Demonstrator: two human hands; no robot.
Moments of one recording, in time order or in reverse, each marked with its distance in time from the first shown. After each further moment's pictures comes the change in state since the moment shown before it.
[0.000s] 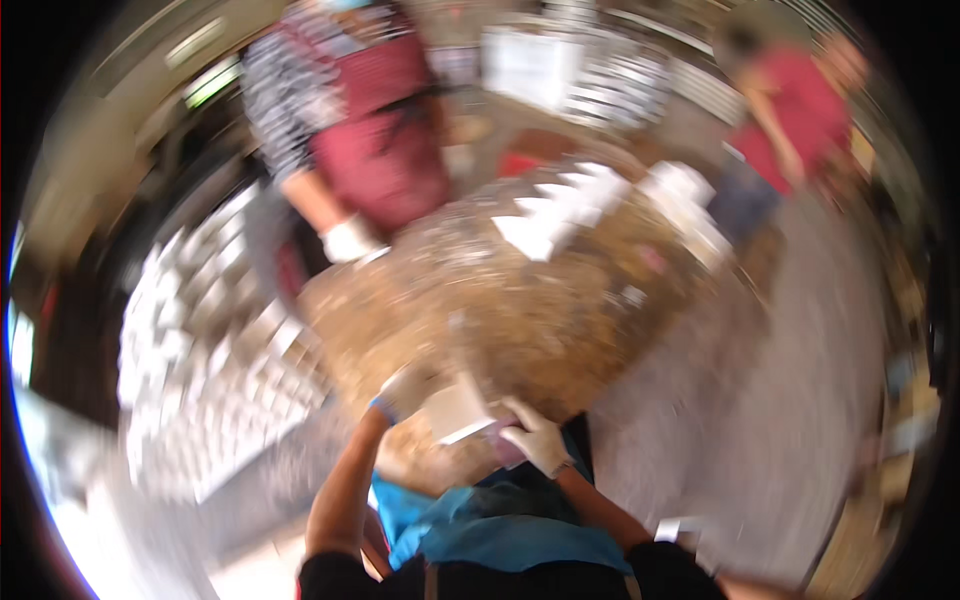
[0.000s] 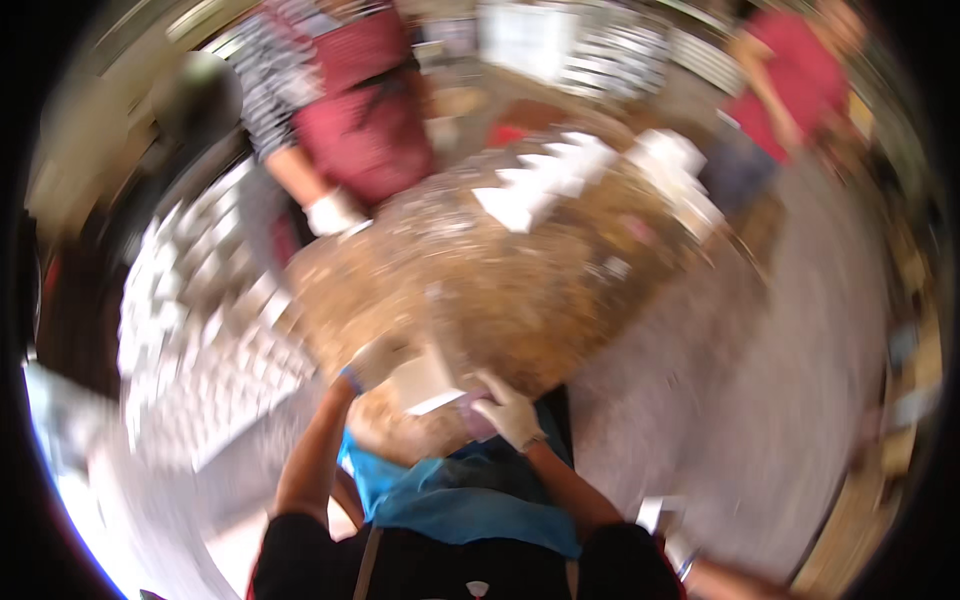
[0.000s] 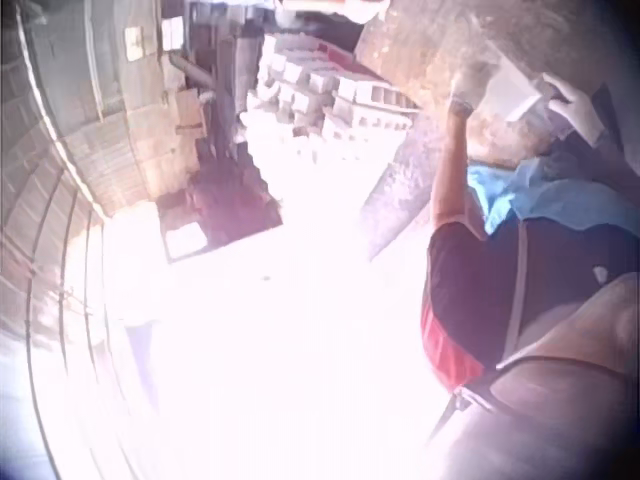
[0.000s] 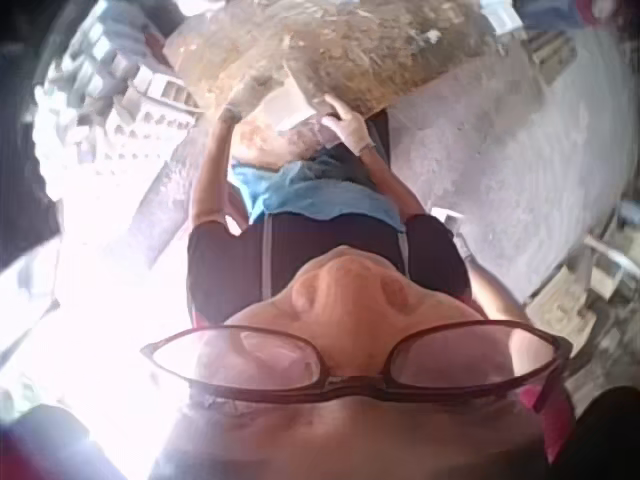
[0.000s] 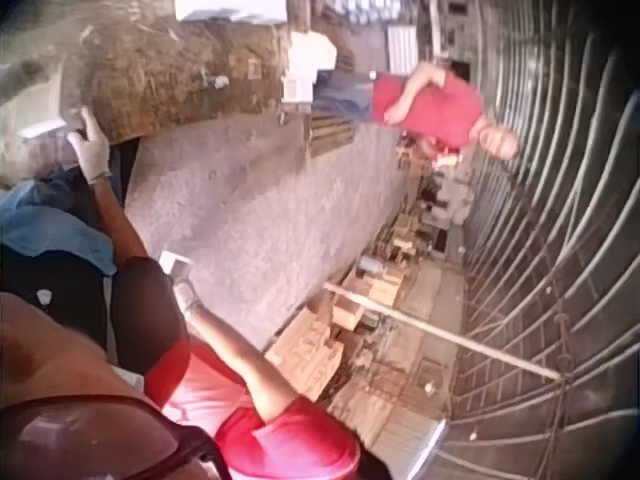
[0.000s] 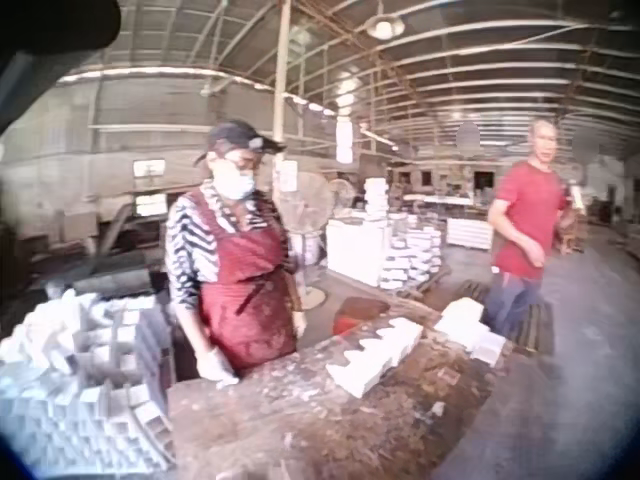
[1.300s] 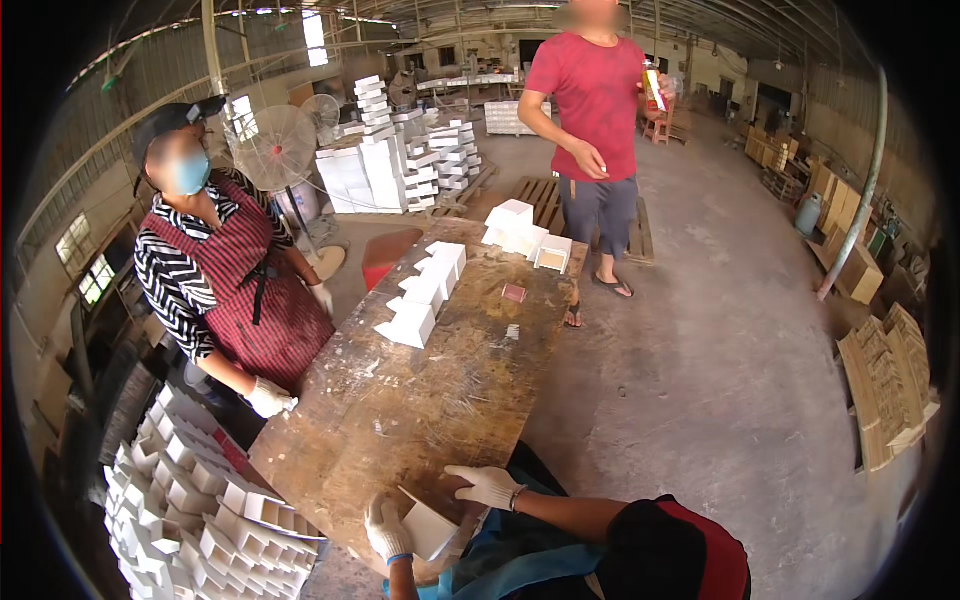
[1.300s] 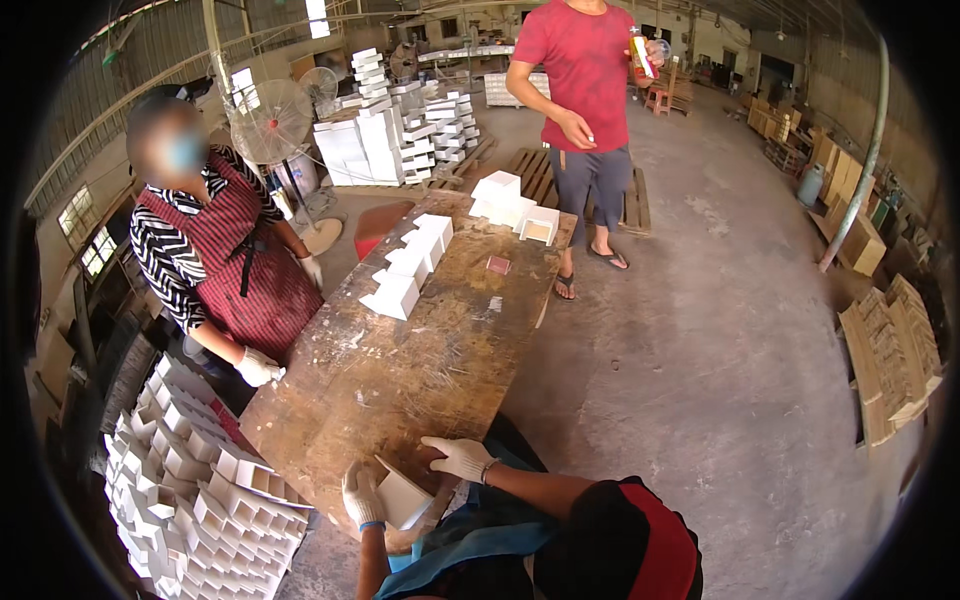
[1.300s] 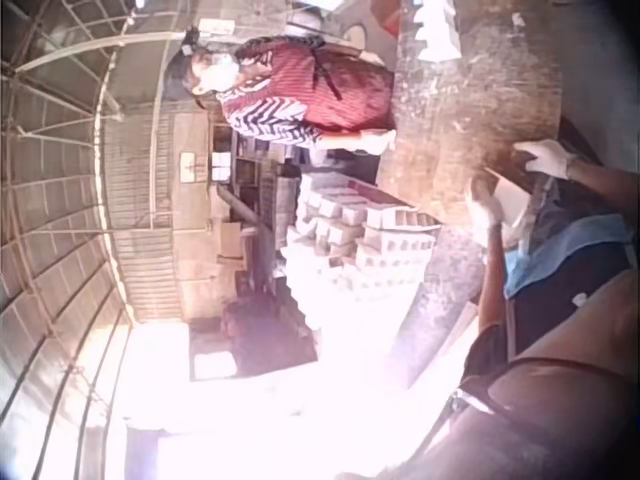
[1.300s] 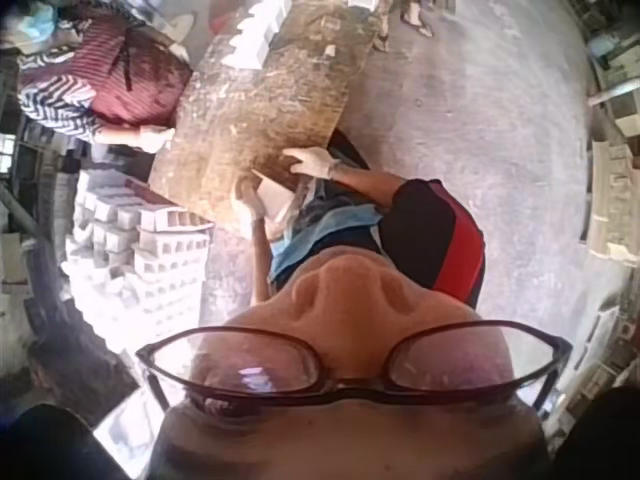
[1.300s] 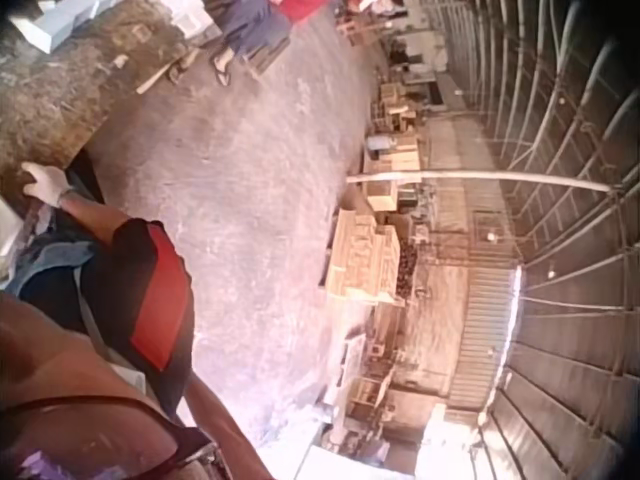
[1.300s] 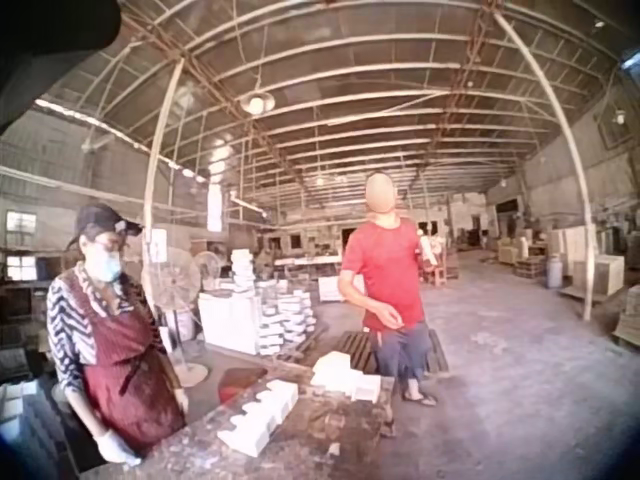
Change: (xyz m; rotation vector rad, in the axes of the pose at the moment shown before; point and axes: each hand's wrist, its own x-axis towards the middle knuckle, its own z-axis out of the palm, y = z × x) left_hand -0.051 0.029 0.082 -0.143 0.738 -0.410; right_hand -0.003 0.018 0.012 -0.369 0.036 -0.028
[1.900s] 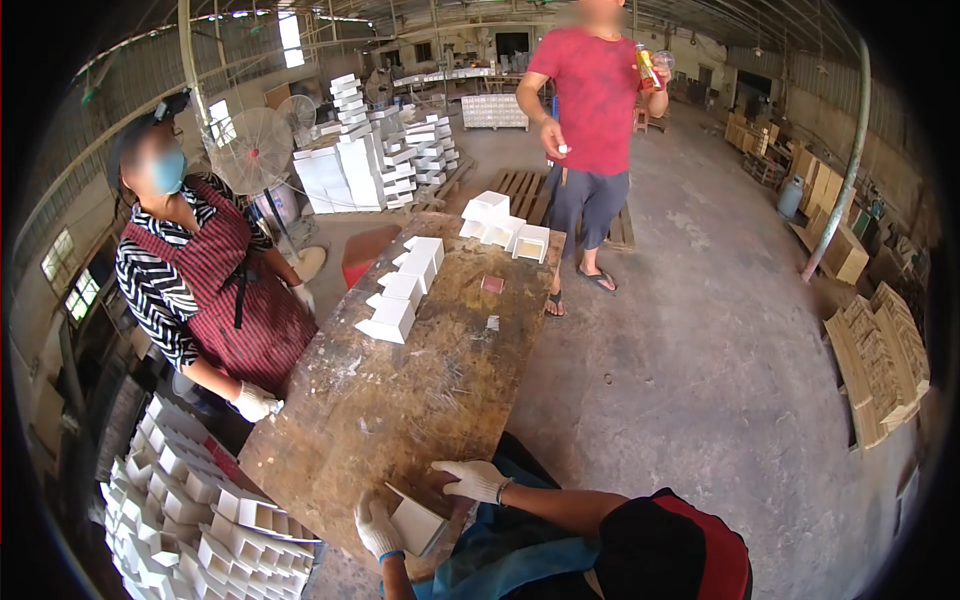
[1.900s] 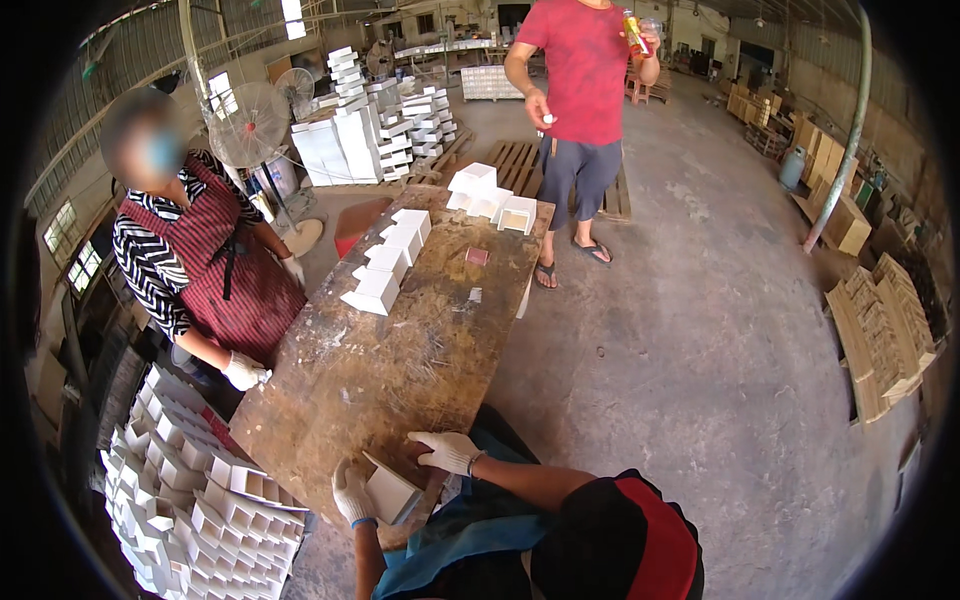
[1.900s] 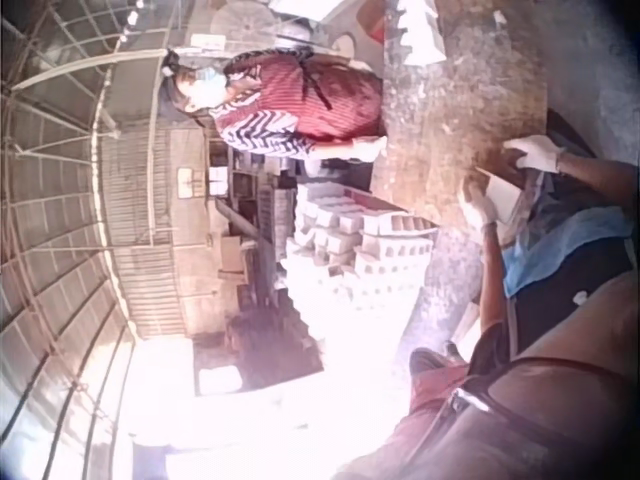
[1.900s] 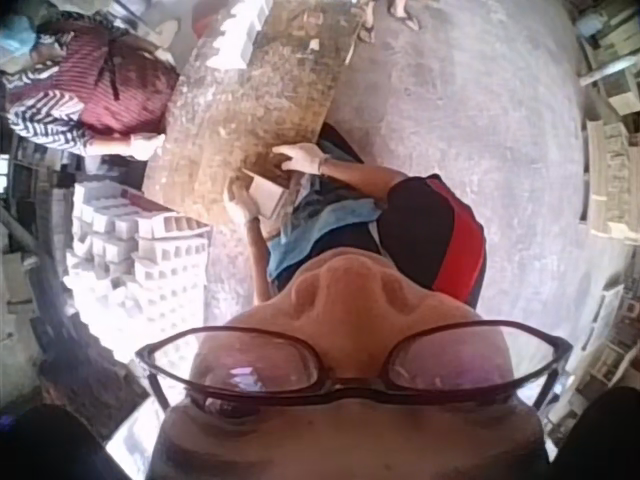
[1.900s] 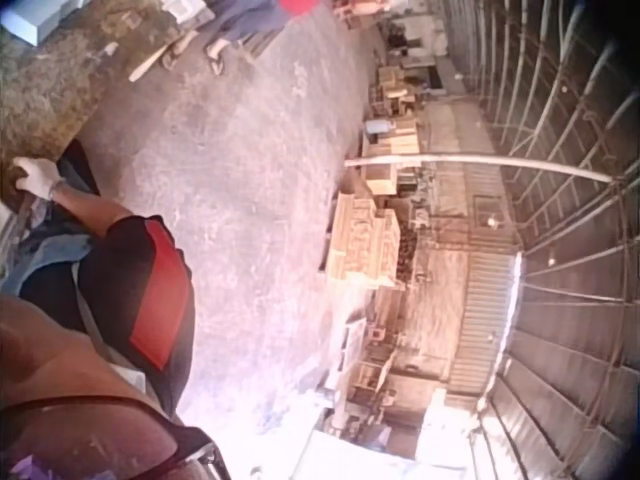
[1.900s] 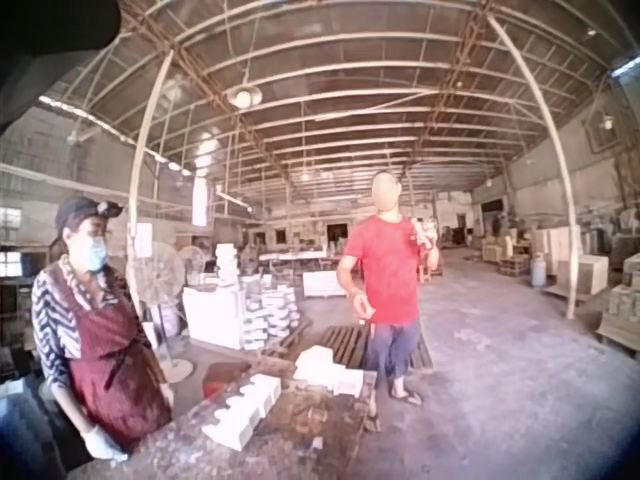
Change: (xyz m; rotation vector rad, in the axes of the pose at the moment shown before) left_hand 0.004 -0.022 0.008 -0.150 -0.060 -0.073; right_hand 0.001 0.003 -0.002 0.024 -0.025 0.020
